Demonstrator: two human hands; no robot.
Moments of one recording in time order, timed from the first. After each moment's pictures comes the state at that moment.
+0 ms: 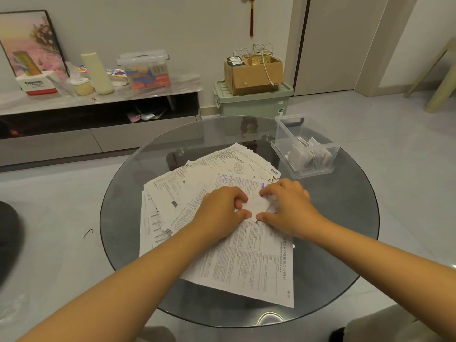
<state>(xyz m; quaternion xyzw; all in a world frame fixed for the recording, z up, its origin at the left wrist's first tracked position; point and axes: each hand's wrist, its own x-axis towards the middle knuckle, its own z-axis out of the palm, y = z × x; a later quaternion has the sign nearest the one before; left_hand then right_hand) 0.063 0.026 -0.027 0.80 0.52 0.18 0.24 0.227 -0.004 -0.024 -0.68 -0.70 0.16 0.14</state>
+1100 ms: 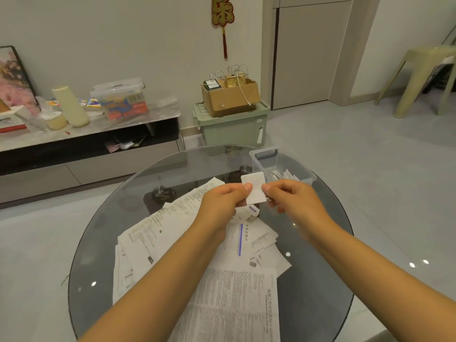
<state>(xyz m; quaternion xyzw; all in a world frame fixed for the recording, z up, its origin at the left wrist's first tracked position) 0.129 0.065 0.042 0.52 0.51 0.37 0.58 0.270 0.024 0.040 -0.63 -0.43 0.40 0.51</state>
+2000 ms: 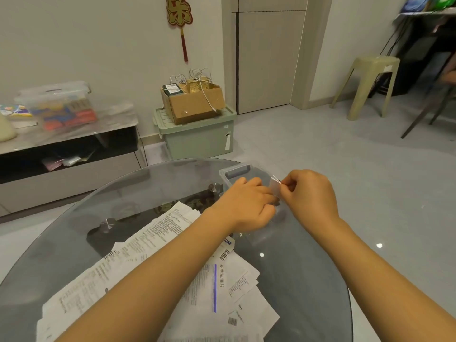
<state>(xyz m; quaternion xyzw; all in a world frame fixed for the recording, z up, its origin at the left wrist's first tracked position) 0.223 0.159 0.025 0.98 0.19 0.06 0.04 0.346 0.081 0.036 -0.80 -0.51 -0.04 0.31</state>
